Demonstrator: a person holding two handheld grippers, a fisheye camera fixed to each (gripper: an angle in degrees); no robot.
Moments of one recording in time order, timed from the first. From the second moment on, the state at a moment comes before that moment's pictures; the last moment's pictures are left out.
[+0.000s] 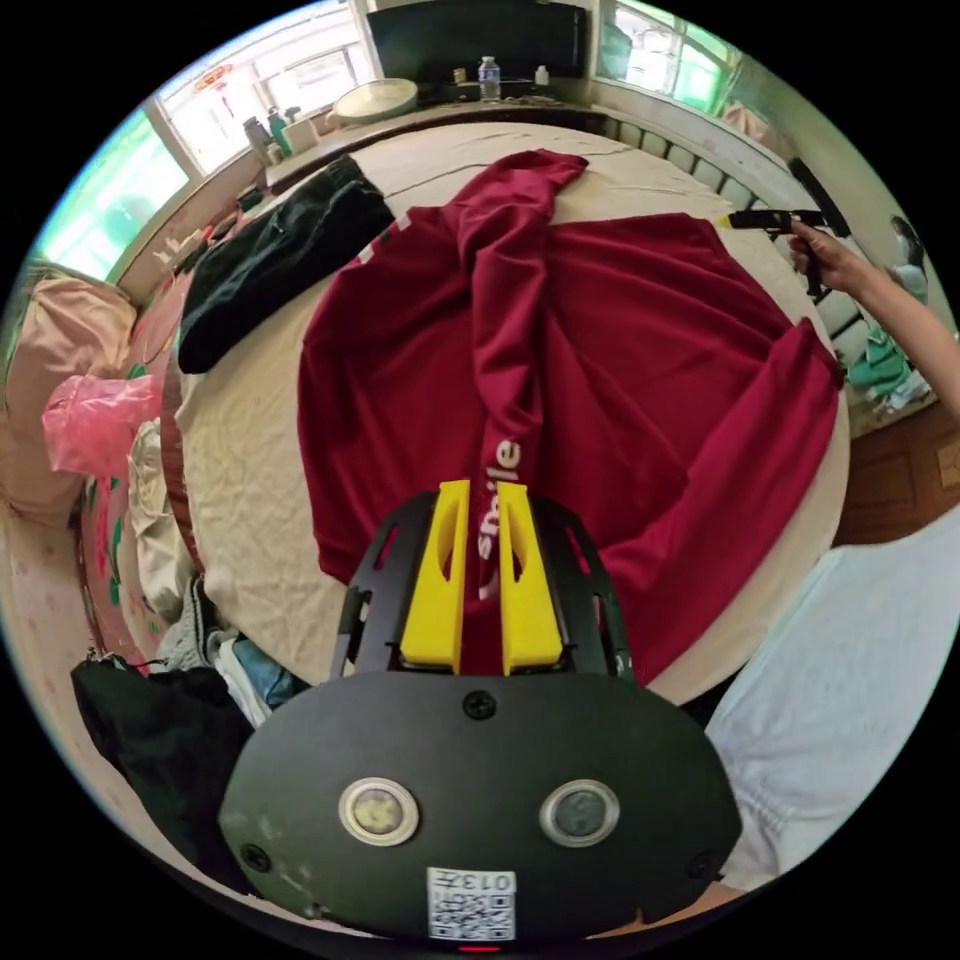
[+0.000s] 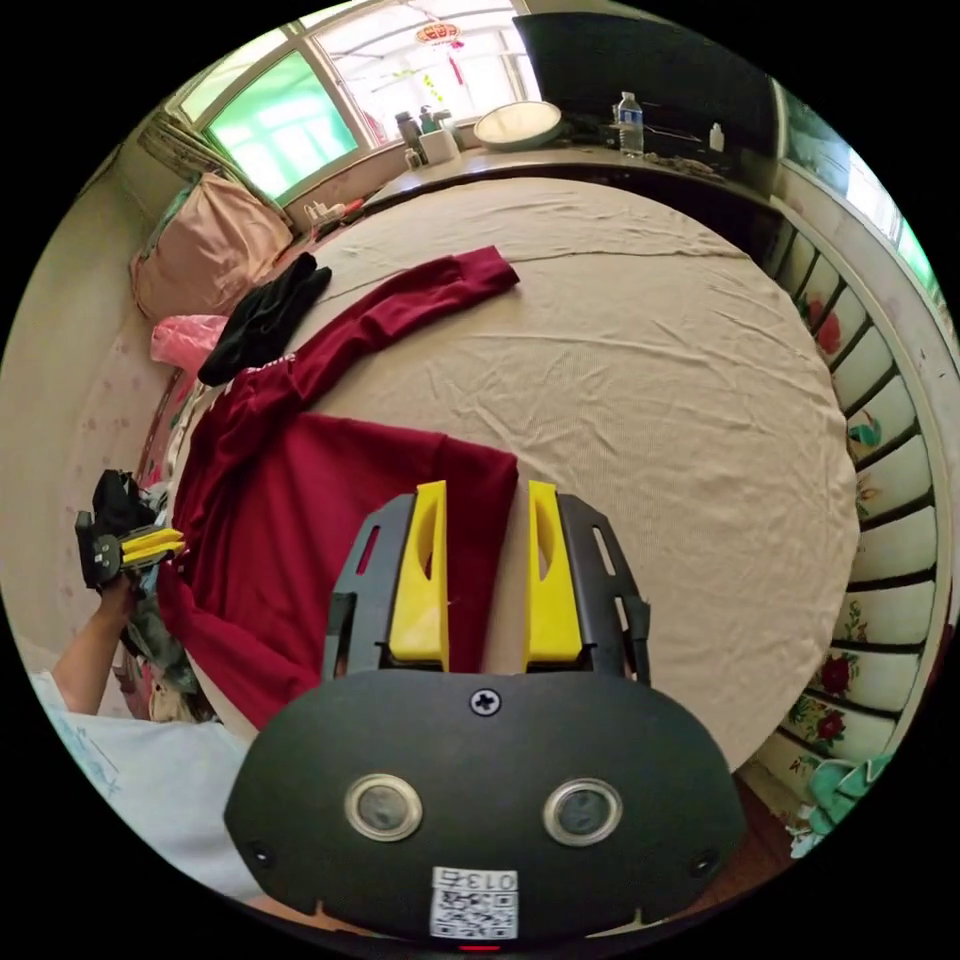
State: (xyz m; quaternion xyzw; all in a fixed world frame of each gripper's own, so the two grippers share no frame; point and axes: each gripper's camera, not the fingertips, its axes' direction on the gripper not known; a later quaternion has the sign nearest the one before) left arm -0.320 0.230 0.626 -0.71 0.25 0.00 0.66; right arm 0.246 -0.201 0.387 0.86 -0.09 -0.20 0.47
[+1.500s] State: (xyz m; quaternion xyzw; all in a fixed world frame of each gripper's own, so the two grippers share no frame) left arm -0.308 0.327 0.454 -0.71 0.20 -0.08 0.67; right arm 0.085 -0.078 0.299 0.80 0.02 -0.41 0.44
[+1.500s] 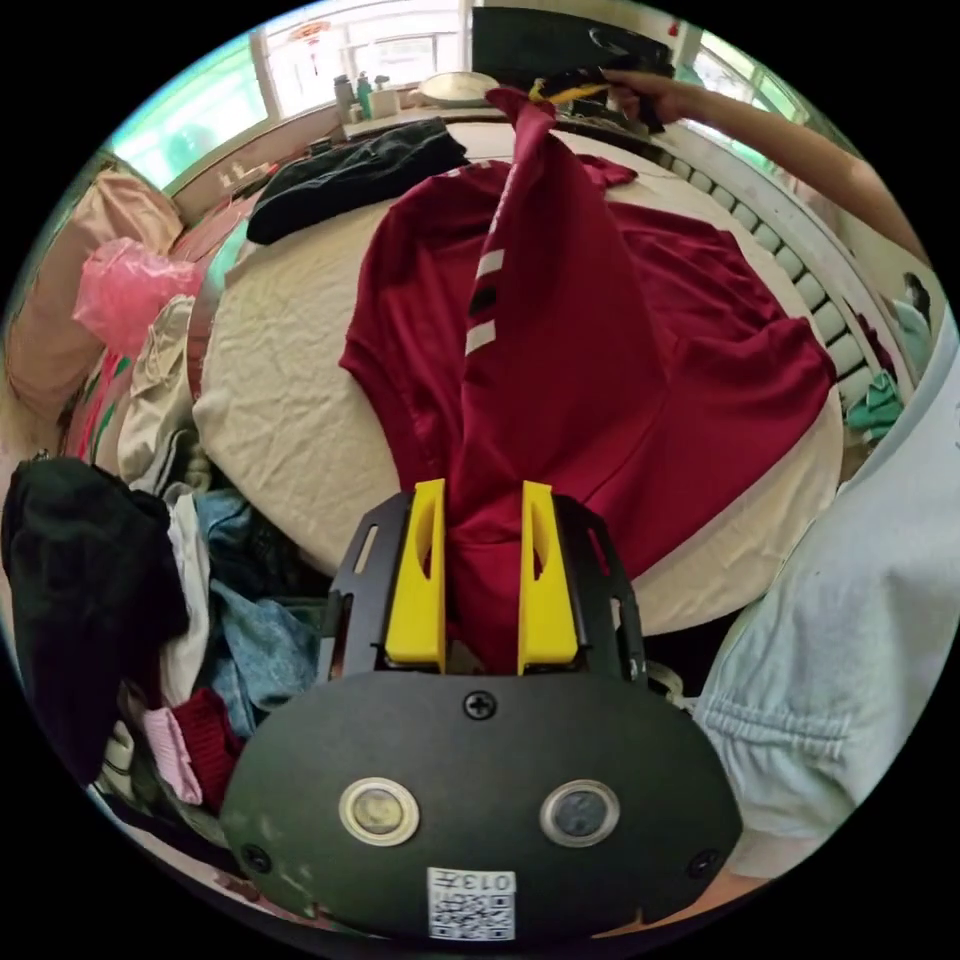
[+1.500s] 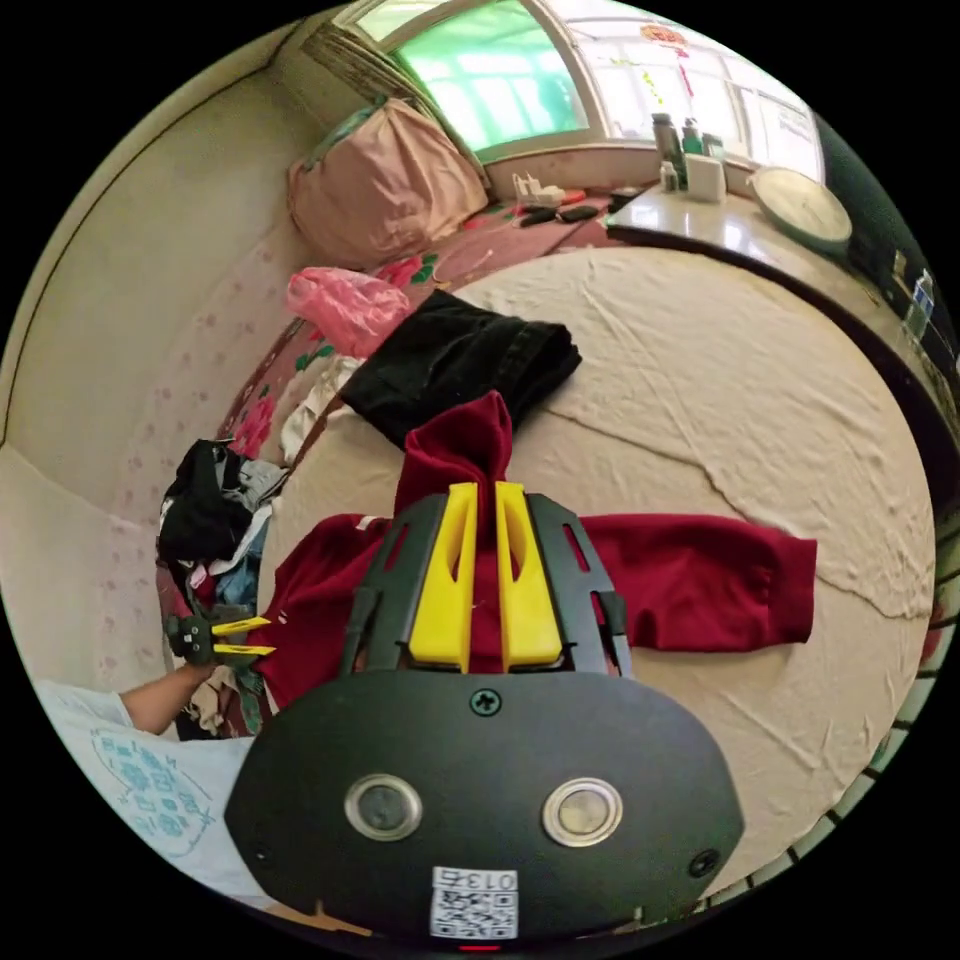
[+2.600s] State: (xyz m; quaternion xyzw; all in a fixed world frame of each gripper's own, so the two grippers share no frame) left arm -0.270 0.391 0.567 -0.69 0.27 0.00 0.67; right arm 0.191 -0.069 0.444 0.80 0.01 -0.49 0.35
